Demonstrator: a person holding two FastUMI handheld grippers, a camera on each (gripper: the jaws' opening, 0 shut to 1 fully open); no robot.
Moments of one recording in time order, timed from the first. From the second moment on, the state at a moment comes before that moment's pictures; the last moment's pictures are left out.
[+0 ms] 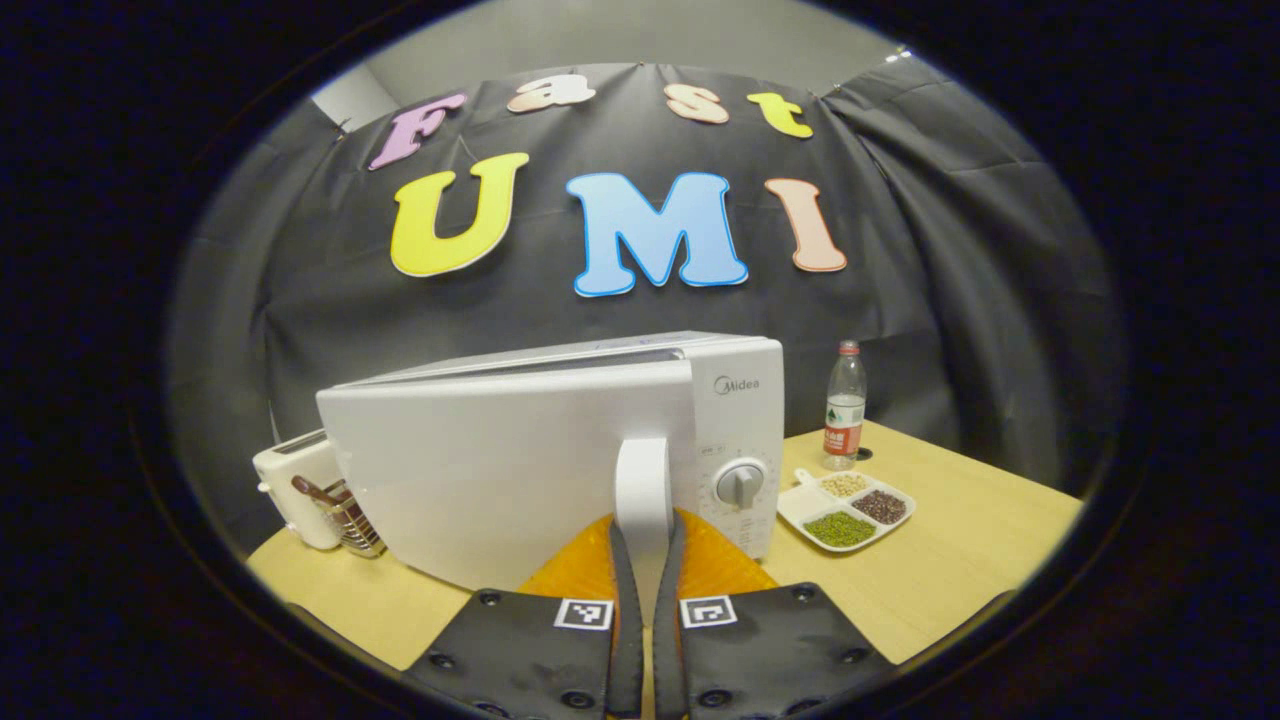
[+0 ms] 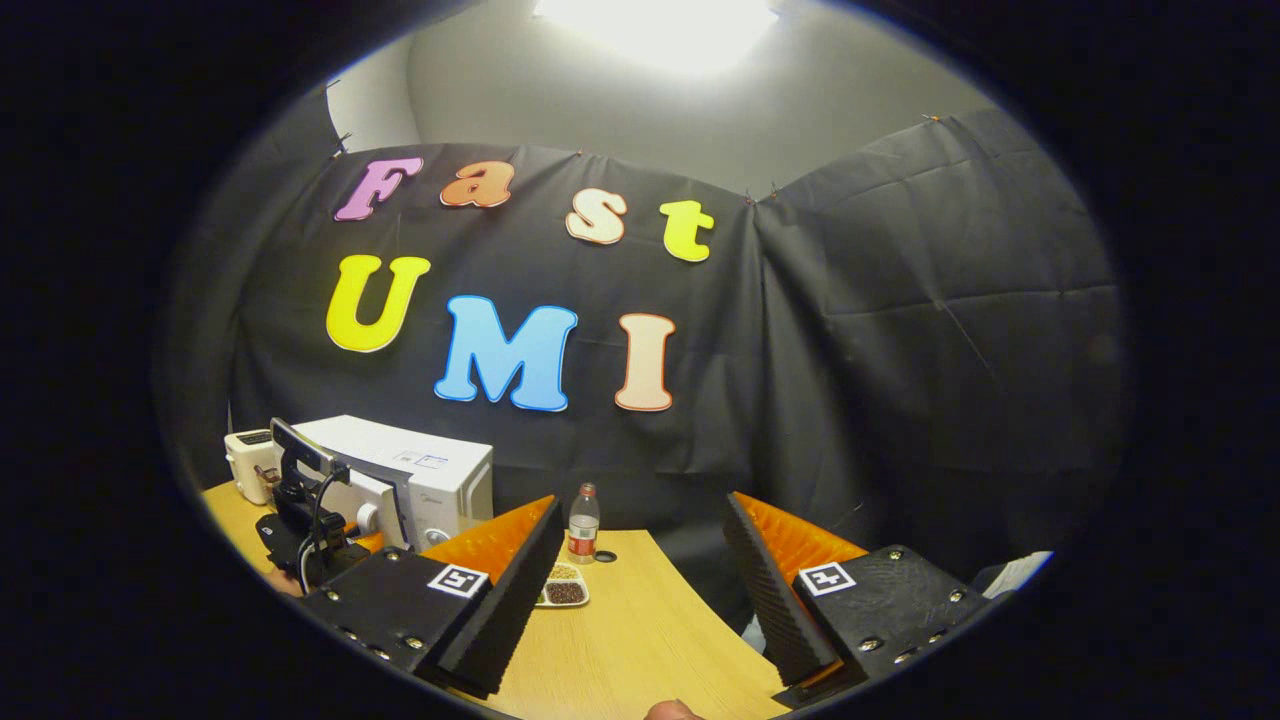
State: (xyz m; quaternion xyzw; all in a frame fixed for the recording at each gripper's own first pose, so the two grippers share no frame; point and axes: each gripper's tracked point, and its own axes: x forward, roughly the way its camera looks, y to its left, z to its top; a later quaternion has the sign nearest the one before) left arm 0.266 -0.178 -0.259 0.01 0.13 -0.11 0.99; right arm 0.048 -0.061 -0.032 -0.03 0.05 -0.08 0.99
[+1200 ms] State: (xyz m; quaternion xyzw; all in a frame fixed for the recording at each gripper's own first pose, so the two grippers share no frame) left arm 0.109 0.006 -0.256 -0.02 0.16 -0.06 0.98; right arm 0.000 0.095 -0.002 -0.01 0.00 0.08 1.00
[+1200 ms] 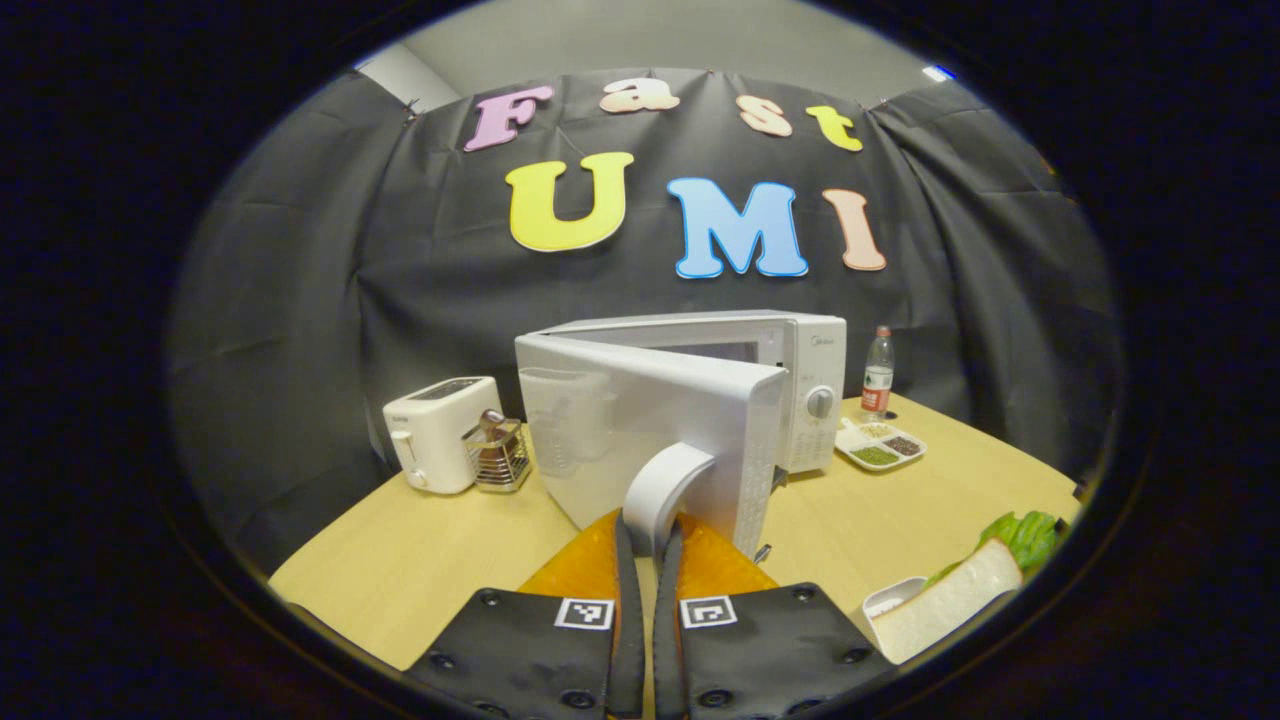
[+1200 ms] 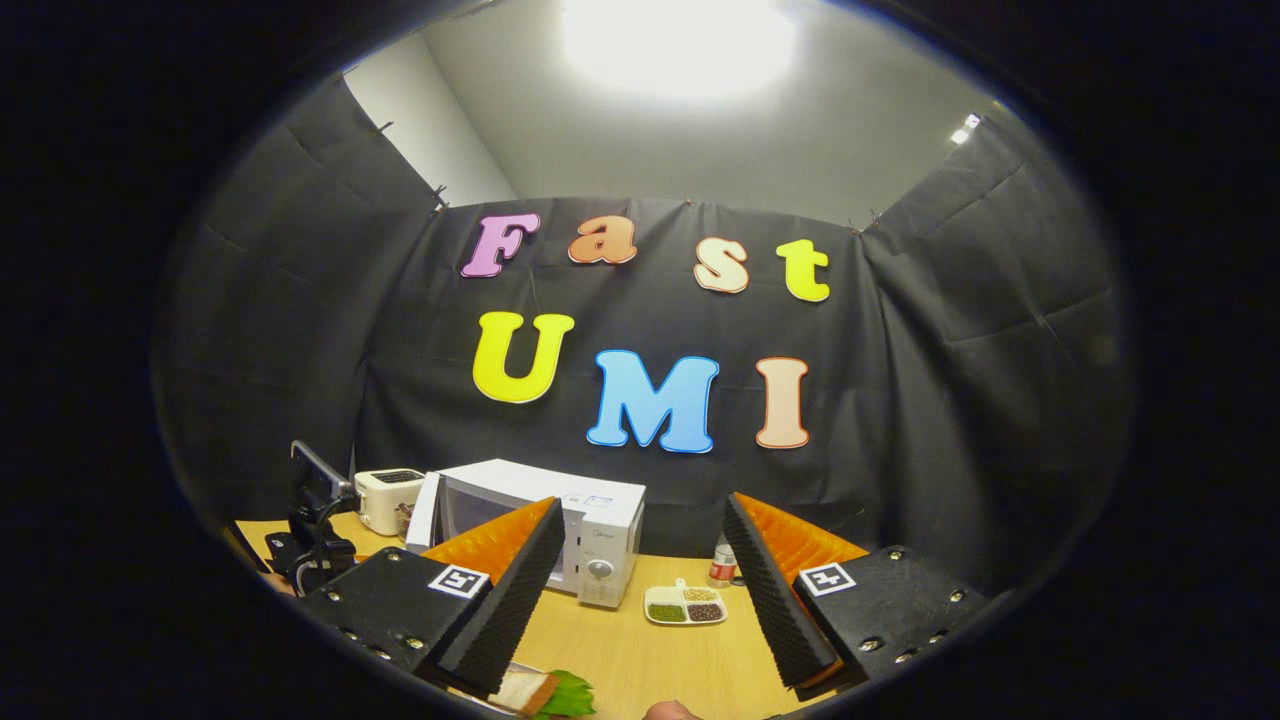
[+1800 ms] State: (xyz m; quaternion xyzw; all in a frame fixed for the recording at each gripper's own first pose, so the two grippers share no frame) left arm 0.089 0.104 -0.264 -0.02 0.17 -0.09 0.98; right arm -0.003 0.195 -0.007 0.01 0.01 0.07 1.00
